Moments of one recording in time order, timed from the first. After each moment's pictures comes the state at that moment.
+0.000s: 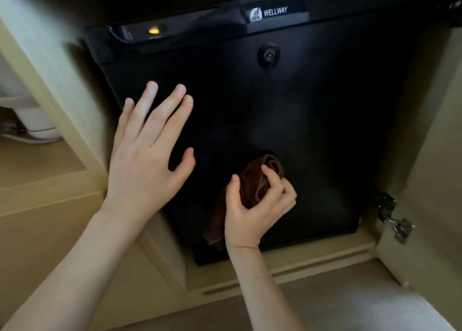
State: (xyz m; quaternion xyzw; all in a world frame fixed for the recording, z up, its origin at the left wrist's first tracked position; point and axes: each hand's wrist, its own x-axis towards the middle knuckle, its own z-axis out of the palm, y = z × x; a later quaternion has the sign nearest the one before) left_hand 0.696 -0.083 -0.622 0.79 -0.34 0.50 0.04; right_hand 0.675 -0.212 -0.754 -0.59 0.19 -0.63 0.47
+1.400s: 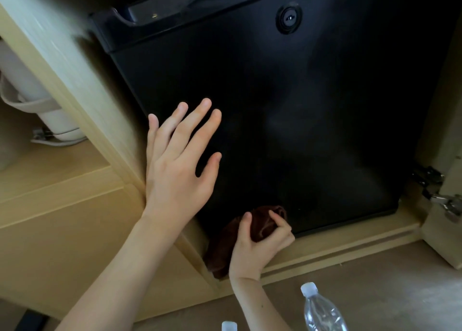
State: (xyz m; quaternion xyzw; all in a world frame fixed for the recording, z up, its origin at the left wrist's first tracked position) left_hand 0.694 -0.081 -0.654 0.80 -0.36 0.47 0.10; right_hand 0.667 -0.134 -0.842 -0.47 0.25 -0.49 0.69
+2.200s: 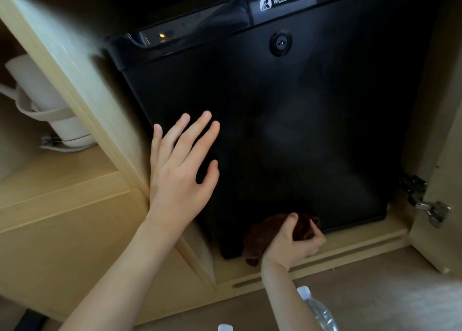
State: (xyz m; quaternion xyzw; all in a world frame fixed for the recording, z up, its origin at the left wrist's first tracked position) left_hand 0.691 -0.082 -0.652 0.79 -0.36 0.48 0.10; right_hand 0.664 -0.199 -0.840 -0.31 0.41 -0.49 0.71
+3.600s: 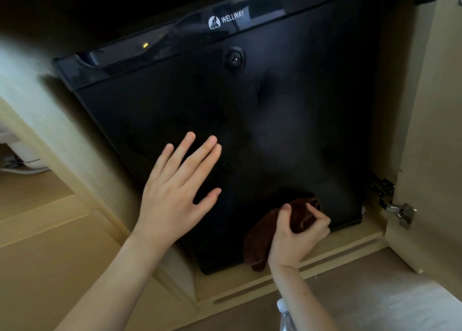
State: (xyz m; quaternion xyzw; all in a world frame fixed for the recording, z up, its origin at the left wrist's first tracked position) left_hand 0.702 -0.108 -0.667 0.77 -0.44 0.46 -0.03; right_hand 0.651 -0.263 -0.833 -0.46 0.30 -0.55 0.63
